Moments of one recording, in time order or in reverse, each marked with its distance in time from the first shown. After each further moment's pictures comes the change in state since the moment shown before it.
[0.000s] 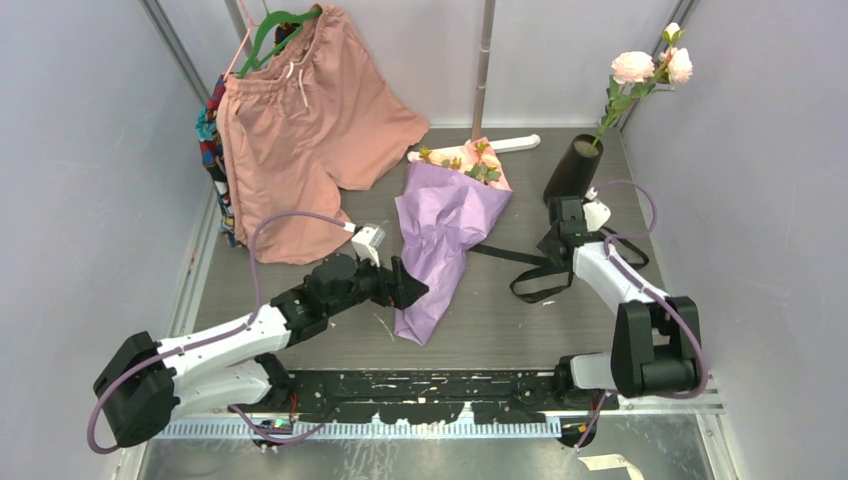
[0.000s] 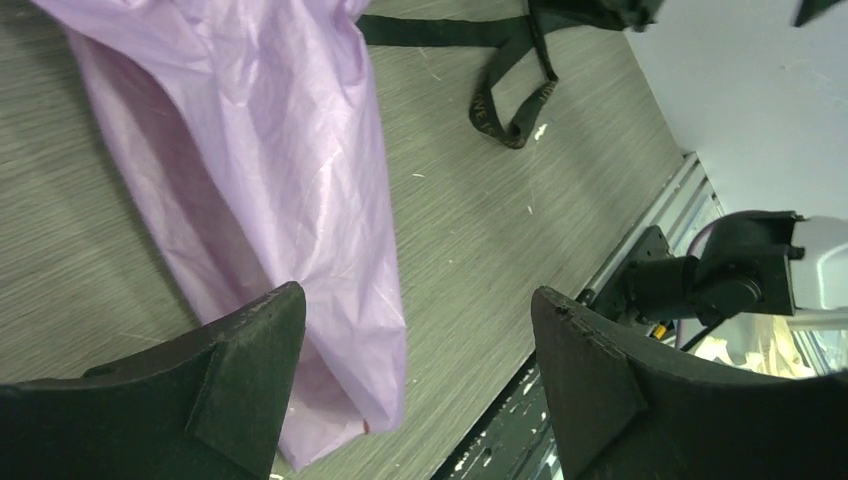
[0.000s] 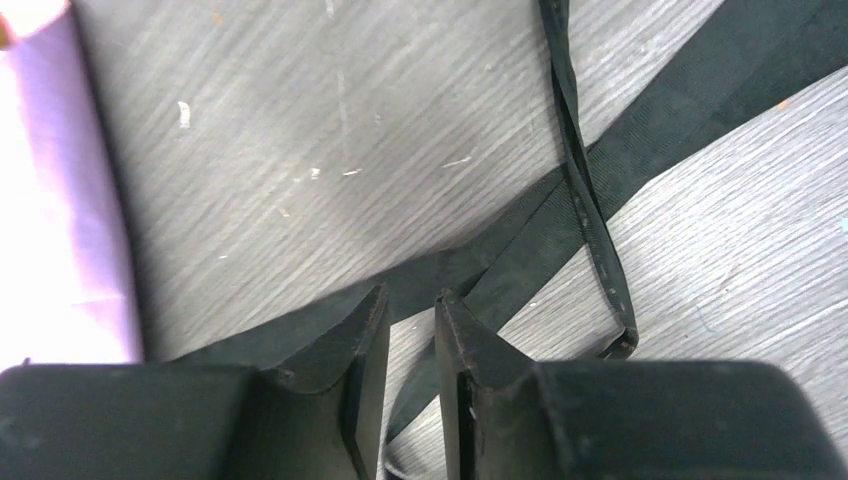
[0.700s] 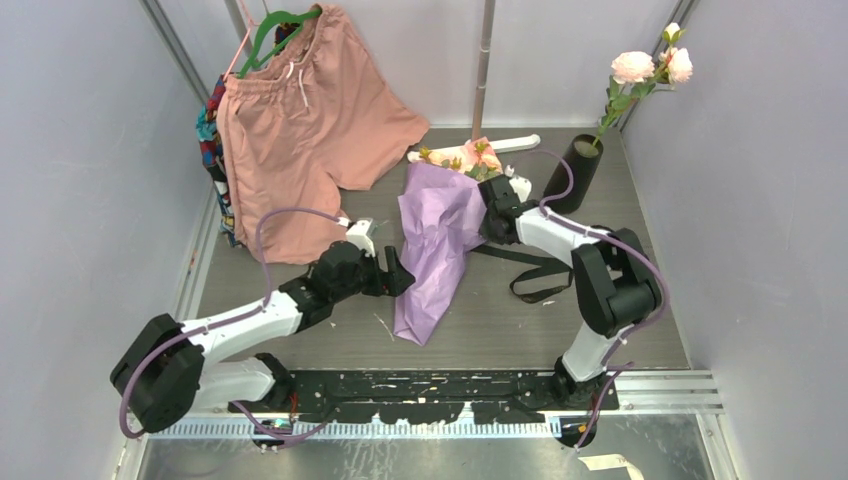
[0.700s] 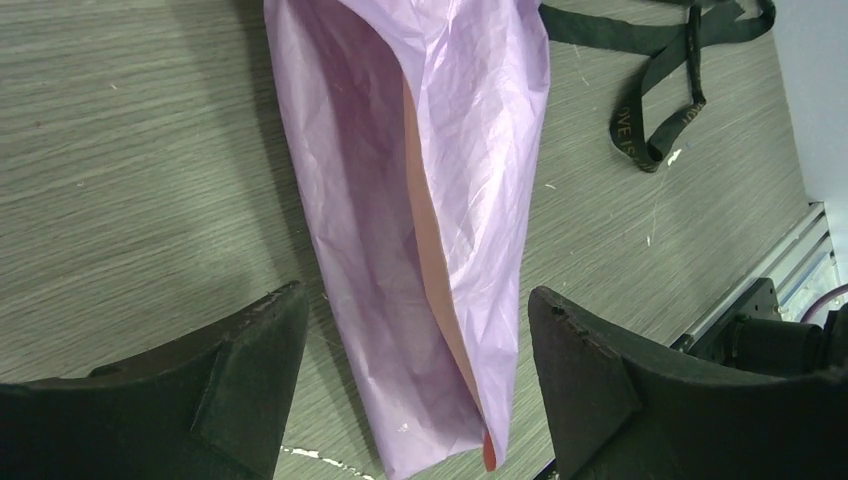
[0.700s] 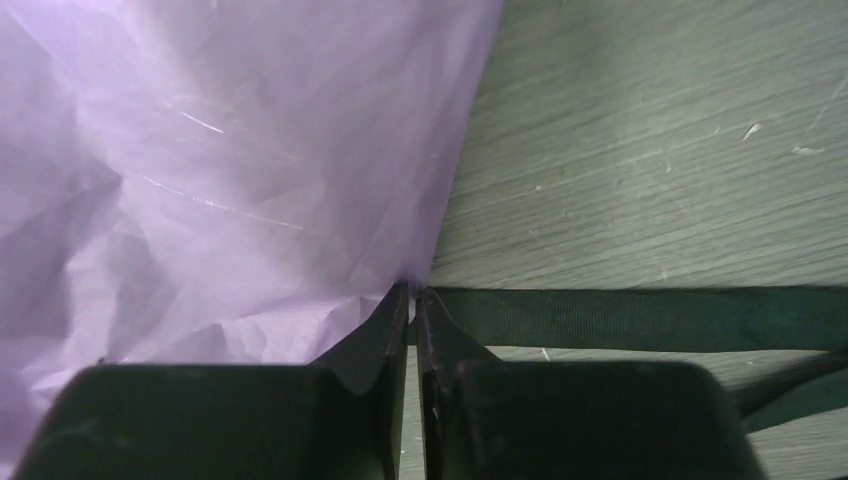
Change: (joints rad) left arm 0.132 0.150 0.019 -0.055 -0.024 0.002; right arm 0.315 0.320 0.328 -0.015 -0.044 -0.053
